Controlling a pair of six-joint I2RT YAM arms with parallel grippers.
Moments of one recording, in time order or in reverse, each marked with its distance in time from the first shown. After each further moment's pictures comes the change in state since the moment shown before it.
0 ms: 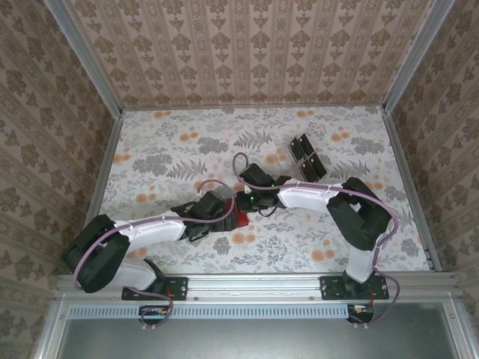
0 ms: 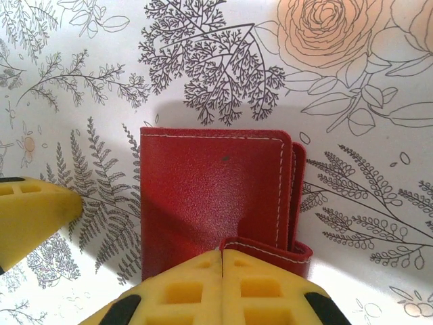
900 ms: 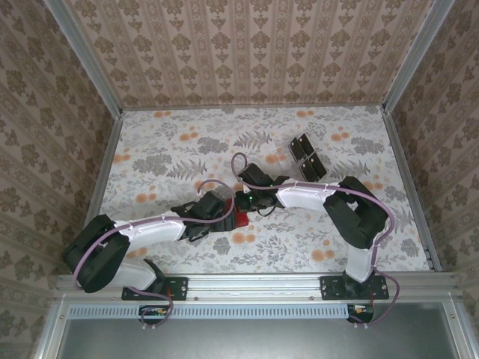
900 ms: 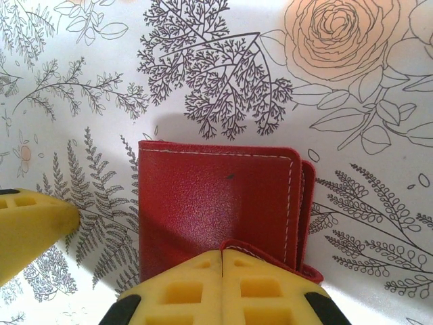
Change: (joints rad) left arm 0.000 0.000 -0.001 0.001 -0.001 0.000; right arm 0.000 0.019 0.008 0.021 -0.002 0.000
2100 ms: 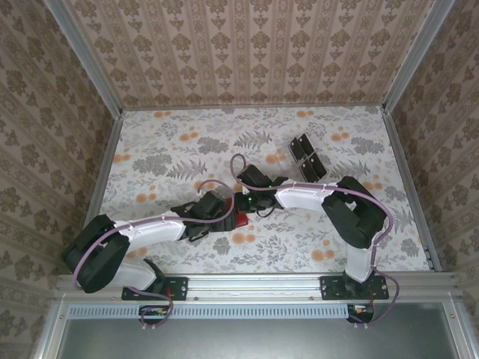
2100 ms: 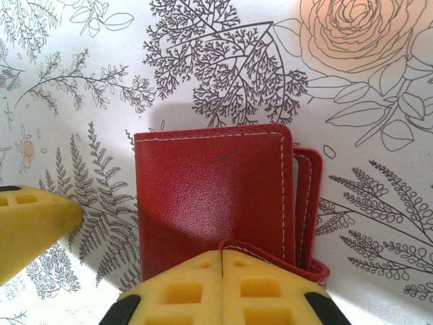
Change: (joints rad) left arm 0.000 -0.021 -0.008 0.003 0.005 0.000; right arm 0.009 0.019 0.002 0.011 -0.012 0.003
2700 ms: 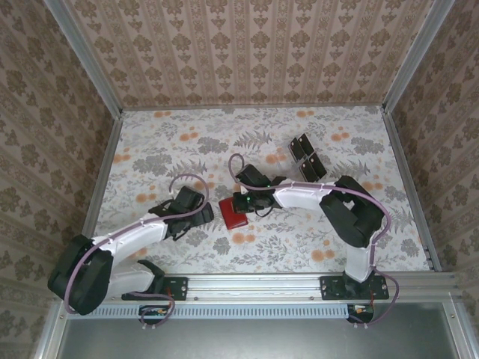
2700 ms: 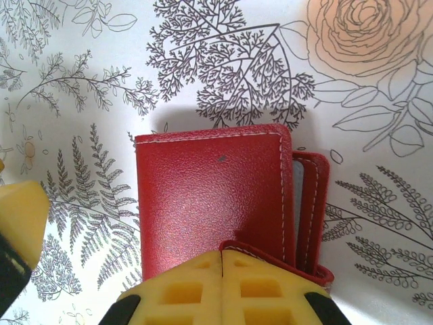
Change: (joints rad) left arm 0.224 -0.164 -0.050 -0.147 -0.065 -0.029; right arm 0.008 0.022 0.022 -0.003 0.002 -0.005
